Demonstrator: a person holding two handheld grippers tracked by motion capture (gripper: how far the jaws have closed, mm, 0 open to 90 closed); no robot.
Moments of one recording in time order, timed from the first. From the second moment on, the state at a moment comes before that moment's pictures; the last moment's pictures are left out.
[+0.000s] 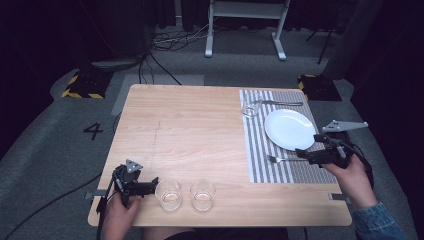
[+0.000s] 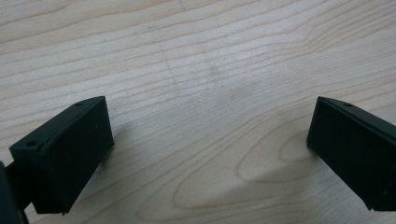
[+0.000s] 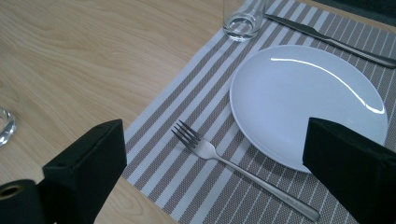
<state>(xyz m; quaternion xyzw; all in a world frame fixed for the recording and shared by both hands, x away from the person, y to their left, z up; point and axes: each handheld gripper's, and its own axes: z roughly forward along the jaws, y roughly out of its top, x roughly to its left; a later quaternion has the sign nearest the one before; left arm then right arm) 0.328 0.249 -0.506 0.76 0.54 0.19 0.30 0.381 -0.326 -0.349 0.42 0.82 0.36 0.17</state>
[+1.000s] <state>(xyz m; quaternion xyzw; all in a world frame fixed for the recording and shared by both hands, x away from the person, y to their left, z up) 0.328 0.249 -0.506 0.76 0.54 0.19 0.30 0.336 -0.349 -0.439 0.43 0.83 0.33 0.12</state>
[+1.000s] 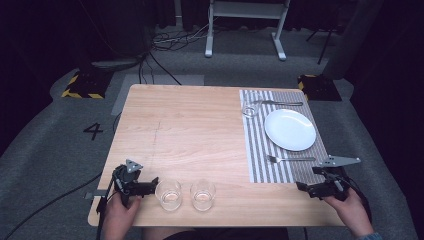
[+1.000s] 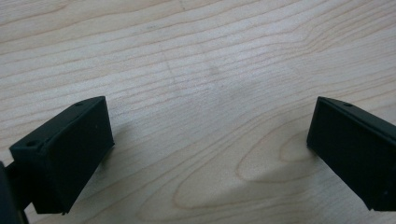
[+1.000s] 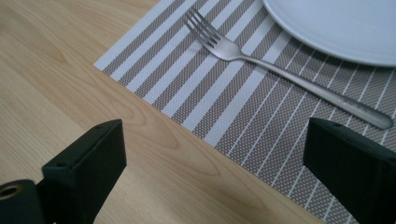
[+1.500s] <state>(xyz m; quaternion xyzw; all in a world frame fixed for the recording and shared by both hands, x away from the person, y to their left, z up) 0.328 0.249 -0.506 0.76 0.54 0.19 0.30 0.321 -0.355 -0.477 0.43 0.82 0.34 0.16</state>
